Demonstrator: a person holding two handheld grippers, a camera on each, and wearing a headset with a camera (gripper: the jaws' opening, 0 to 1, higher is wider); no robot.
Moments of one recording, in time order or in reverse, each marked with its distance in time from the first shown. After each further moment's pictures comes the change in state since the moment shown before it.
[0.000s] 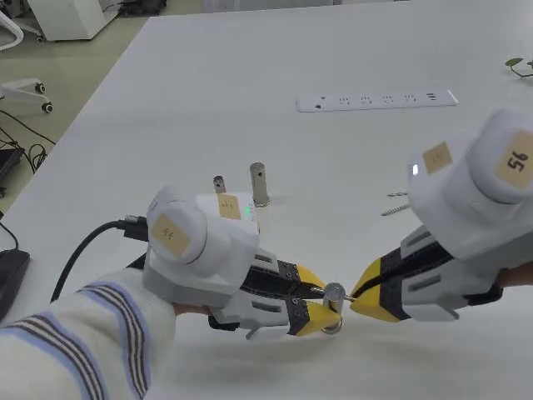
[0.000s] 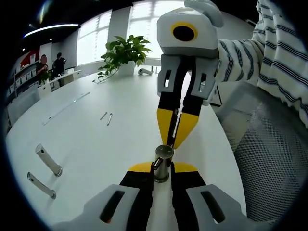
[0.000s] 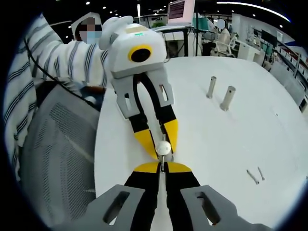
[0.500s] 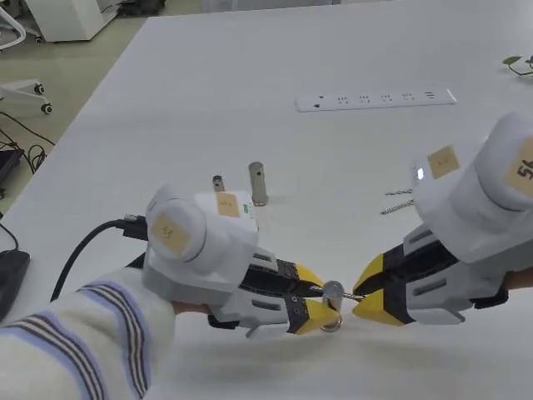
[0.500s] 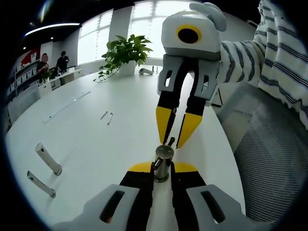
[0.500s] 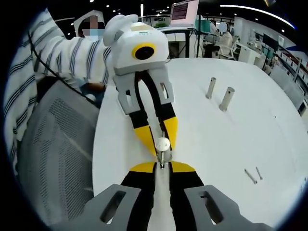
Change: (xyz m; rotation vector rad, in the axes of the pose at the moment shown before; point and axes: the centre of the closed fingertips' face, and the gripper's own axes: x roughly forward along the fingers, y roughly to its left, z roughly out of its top) left arm 0.000 -0.001 0.000 -0.010 0.001 0.002; right arm -0.003 -0.003 -0.006 -0.001 -0.007 -0.022
